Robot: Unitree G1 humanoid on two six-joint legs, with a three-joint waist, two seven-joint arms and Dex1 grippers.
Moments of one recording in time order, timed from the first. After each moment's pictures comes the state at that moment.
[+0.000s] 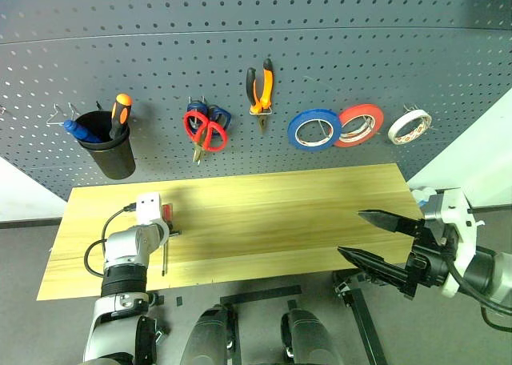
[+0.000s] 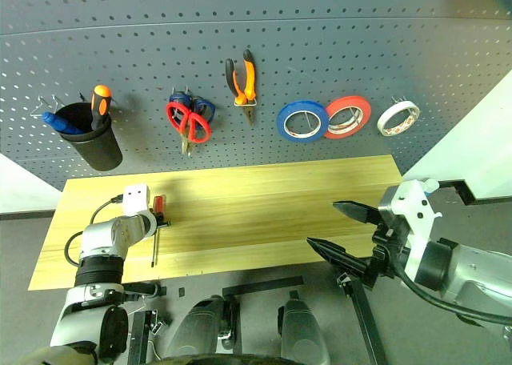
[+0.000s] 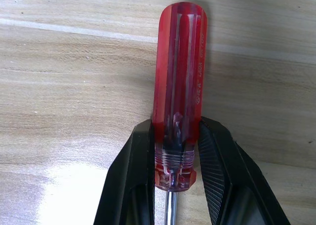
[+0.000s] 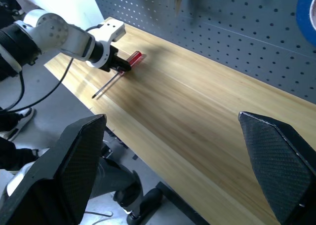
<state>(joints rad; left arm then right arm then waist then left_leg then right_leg) -0.42 0.25 0.29 0.32 -0.19 0.95 0.01 0.34 -0.94 -0.59 -0.86 1.16 0.80 0.58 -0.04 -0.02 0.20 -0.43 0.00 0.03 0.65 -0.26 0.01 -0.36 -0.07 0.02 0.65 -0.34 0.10</state>
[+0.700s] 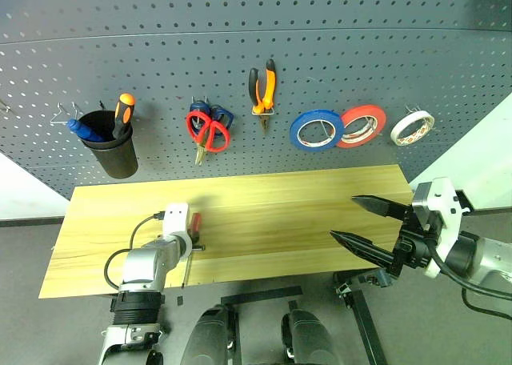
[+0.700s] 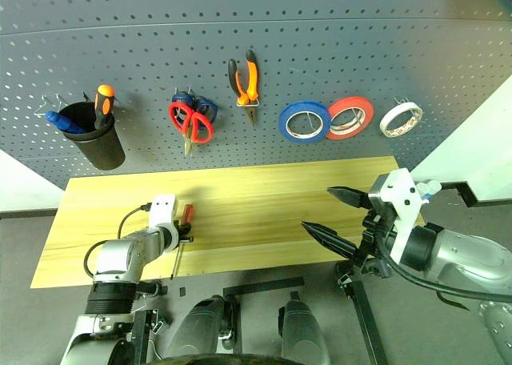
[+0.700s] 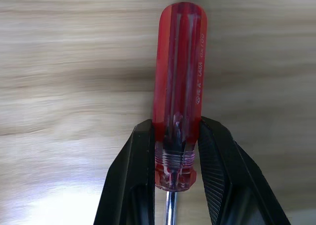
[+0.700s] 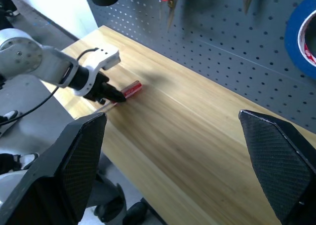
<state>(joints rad) -0.24 0.18 0.08 0.04 -0.19 1.01 -0.11 0.20 -0.89 -0.44 -0.79 1.02 0.73 0.58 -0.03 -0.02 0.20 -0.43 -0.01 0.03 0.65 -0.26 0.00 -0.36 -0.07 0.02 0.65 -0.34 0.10</state>
